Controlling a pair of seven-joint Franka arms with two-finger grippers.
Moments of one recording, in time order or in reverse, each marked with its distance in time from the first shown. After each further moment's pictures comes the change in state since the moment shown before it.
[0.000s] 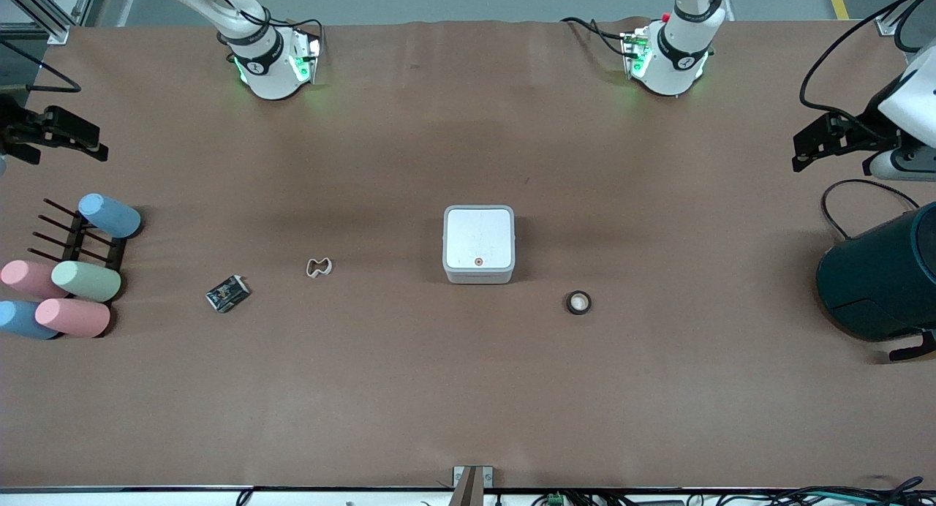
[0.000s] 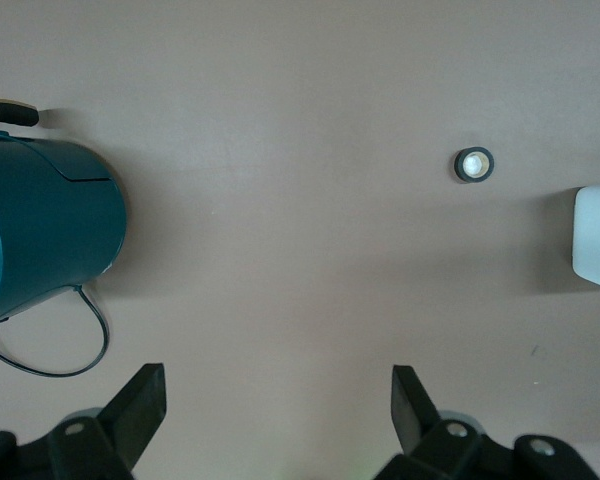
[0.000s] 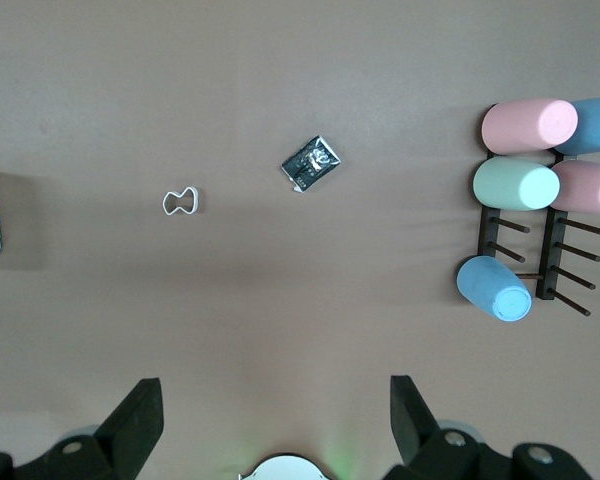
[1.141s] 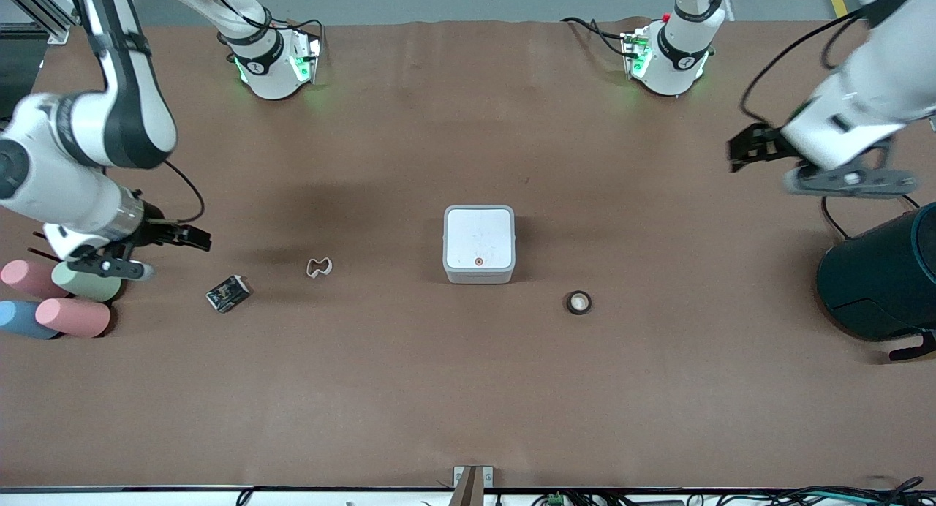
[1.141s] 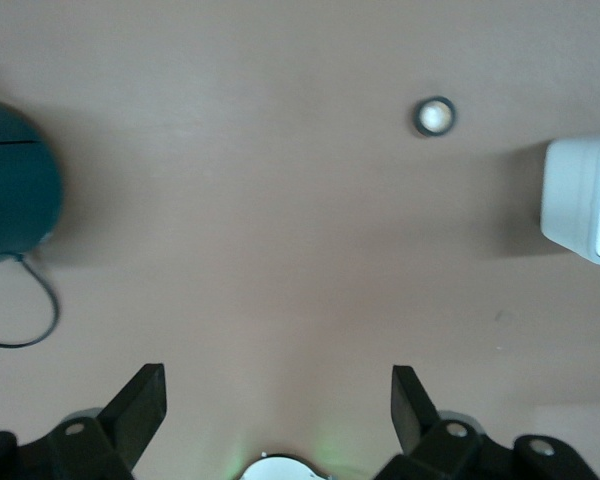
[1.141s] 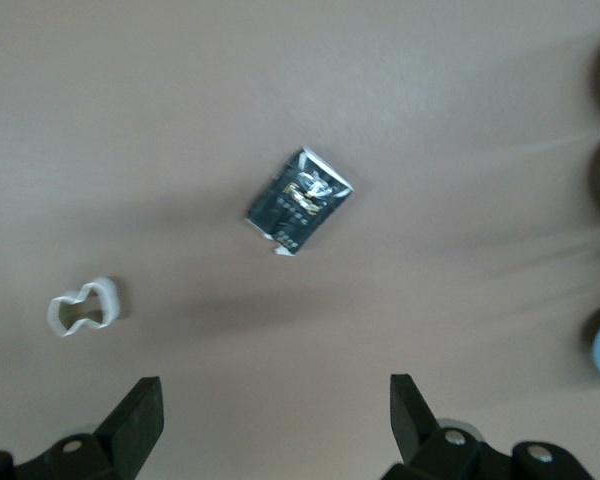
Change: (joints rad) left arm -0.038 0.087 -0.161 -0.001 -0.004 -0.049 -0.184; right arm -0.013 0.142 -0.003 -0.618 0.003 0.757 0.183
